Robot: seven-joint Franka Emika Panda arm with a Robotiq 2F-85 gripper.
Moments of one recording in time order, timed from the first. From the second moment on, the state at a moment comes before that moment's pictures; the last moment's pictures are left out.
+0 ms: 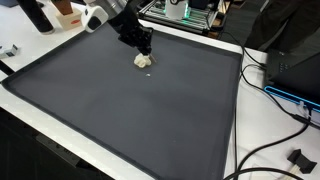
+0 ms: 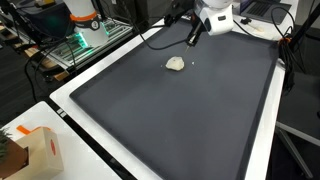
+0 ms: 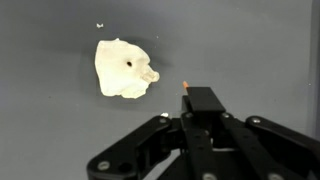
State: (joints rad) arm -0.02 0.50 0.07 -1.72 0.28 1.86 -0.23
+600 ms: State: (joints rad) arm -0.07 0.50 0.07 -1.79 0.44 1.93 -0.27
